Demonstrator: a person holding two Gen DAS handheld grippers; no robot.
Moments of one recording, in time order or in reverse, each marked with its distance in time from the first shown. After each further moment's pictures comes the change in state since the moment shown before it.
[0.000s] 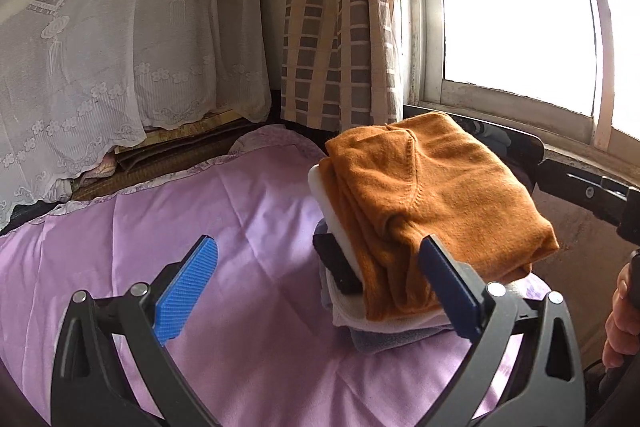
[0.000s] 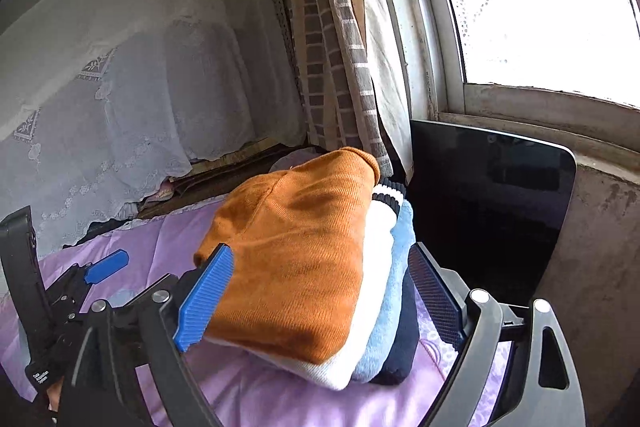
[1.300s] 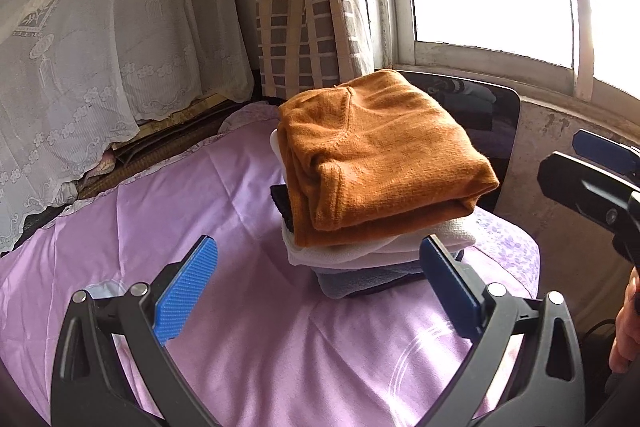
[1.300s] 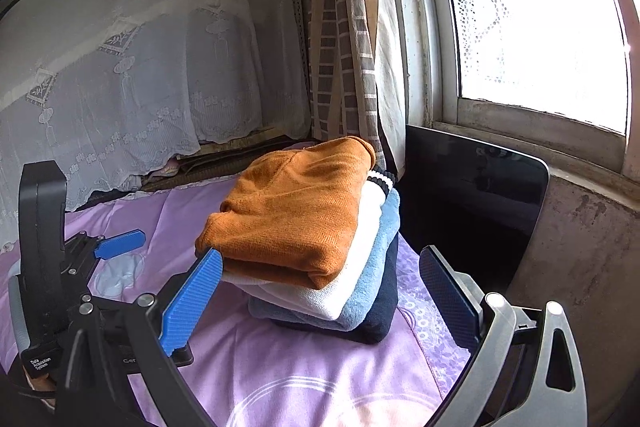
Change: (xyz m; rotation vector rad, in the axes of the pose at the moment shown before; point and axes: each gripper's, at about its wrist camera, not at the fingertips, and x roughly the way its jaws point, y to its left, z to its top) left arm -0.030 -0.045 -0.016 0.095 0.106 0.009; right arm -0.065 0.017 -0.028 -0.112 -0.010 -0.037
